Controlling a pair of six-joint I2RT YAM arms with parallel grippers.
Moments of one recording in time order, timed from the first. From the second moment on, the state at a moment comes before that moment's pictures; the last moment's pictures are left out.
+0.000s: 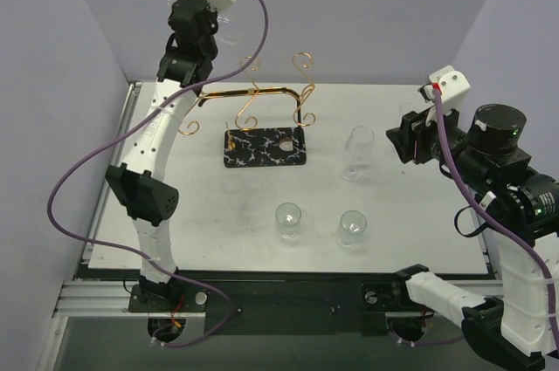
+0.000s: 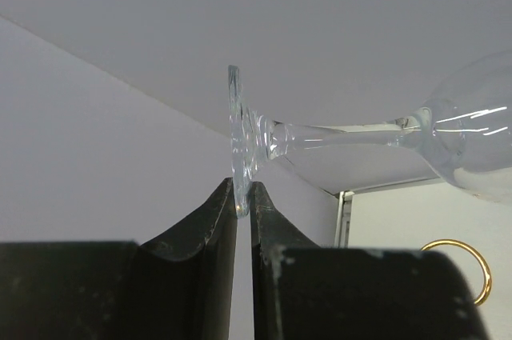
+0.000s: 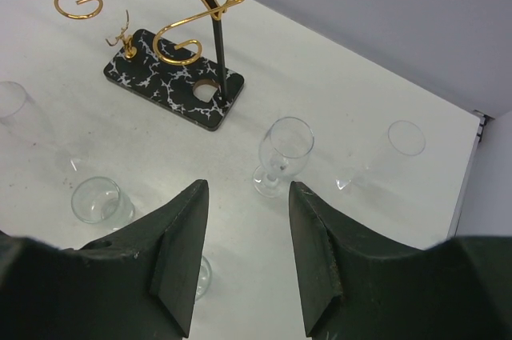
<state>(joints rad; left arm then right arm) -0.34 1.98 2.32 -0.29 -0.64 0.80 0.34 1.03 1.76 -1.04 -0.10 -0.16</state>
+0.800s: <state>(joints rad) -0.46 2.00 1.86 0.10 -0.71 1.25 0.31 0.98 1.72 -1.04 -0.10 -0.16</state>
